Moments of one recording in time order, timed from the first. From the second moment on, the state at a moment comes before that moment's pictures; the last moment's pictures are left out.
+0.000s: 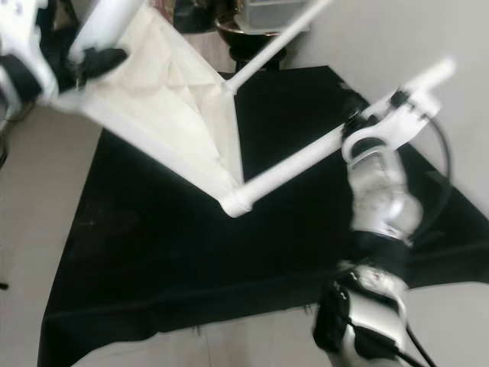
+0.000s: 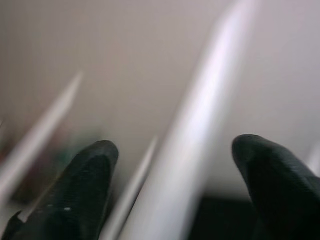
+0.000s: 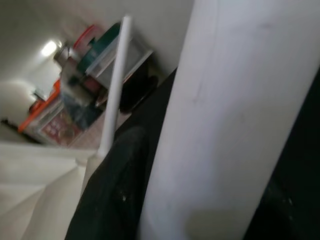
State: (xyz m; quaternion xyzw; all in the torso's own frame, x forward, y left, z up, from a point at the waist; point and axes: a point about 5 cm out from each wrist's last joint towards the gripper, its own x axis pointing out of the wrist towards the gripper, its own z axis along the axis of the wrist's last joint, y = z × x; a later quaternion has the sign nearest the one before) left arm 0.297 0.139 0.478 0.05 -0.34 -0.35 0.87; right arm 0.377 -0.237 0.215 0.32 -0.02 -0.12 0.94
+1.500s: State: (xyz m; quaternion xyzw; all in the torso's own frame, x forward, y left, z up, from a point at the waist) left arm 0.238 0.170 0.369 -0.06 -0.23 -0.29 0.93; right arm 0.364 -0.276 0.134 0.06 0.11 -0.28 0.95
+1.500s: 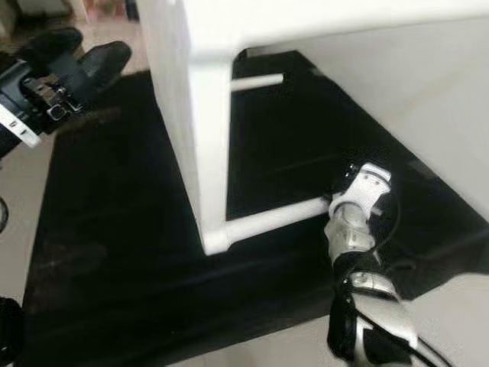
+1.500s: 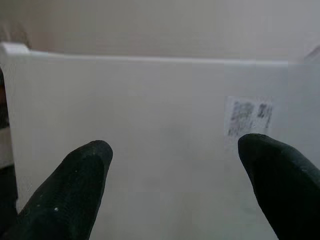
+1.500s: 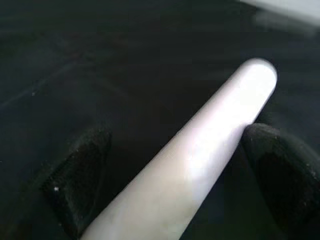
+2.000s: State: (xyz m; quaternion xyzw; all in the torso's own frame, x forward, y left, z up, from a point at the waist) left arm 0.233 0.171 0.354 -0.07 -0.21 -0.27 0.94; right arm 0.363 -0.241 0.202 -0.23 -0.07 -0.11 0.96
